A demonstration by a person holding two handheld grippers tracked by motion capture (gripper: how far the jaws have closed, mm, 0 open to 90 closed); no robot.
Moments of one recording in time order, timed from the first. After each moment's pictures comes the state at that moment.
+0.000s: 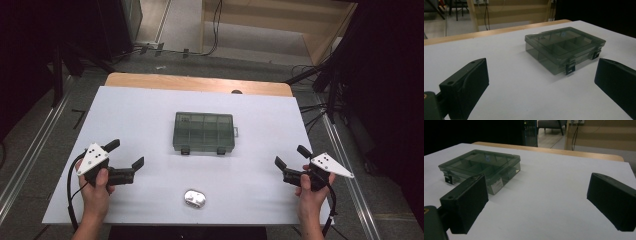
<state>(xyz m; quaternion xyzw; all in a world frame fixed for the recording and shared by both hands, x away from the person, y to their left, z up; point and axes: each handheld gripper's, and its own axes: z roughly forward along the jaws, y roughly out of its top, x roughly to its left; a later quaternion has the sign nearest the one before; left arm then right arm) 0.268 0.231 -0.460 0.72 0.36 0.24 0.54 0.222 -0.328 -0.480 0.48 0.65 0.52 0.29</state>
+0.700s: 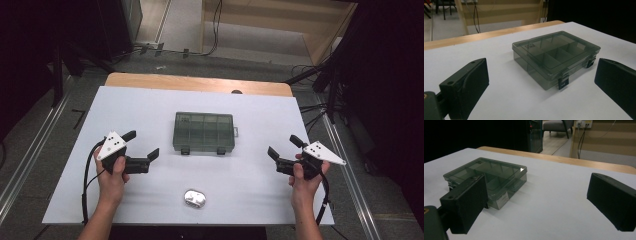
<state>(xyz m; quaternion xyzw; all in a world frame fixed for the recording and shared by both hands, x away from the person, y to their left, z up) 0.296 0.198 -0.457 0.74 0.35 0.22 0.54 0.248 -0.310 -0.465 0.46 0.65 0.53 0.28</state>
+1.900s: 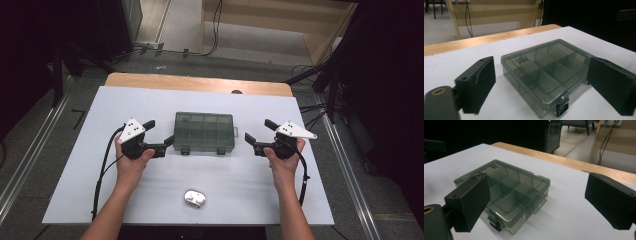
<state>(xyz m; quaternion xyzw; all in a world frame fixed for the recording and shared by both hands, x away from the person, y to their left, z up) 0.331 0.160 -0.457 0.73 0.35 0.20 0.55 0.305 -0.262 -0.452 0.42 0.70 0.53 0.24</state>
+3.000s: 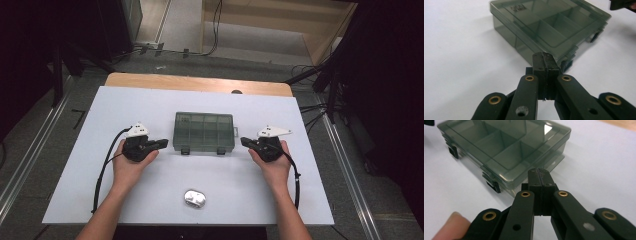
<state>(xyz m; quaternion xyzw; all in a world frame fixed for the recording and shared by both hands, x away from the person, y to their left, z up) 0.348 0.170 -0.486 0.81 0.36 0.09 0.45 0.323 -0.241 -0.490 0.42 0.79 0.42 0.17</state>
